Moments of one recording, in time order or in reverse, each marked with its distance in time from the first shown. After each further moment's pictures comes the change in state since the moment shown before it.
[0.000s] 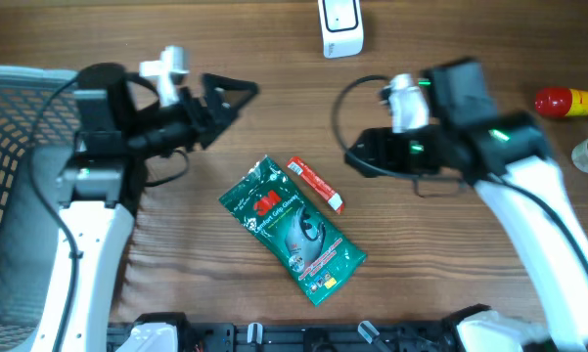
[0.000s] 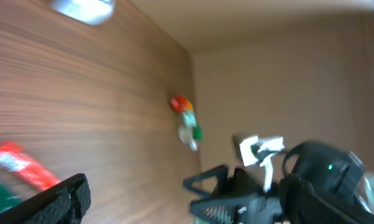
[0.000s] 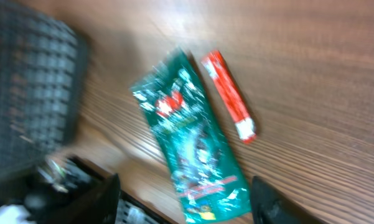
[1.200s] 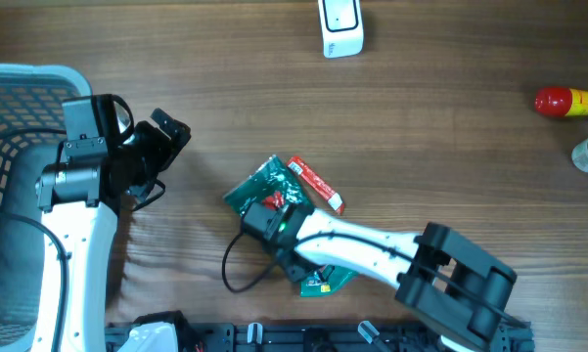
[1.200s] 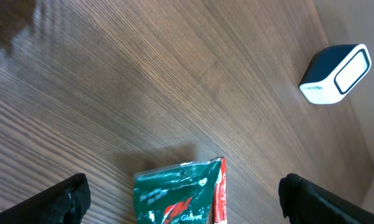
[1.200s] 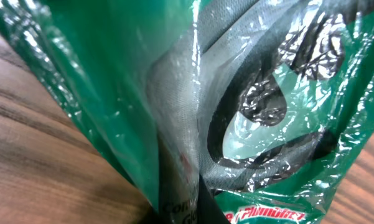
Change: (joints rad) left arm 0.119 0.000 -0.001 -0.490 -0.684 0.077; right arm 0.689 0.452 -0.265 0.200 0.414 0.226
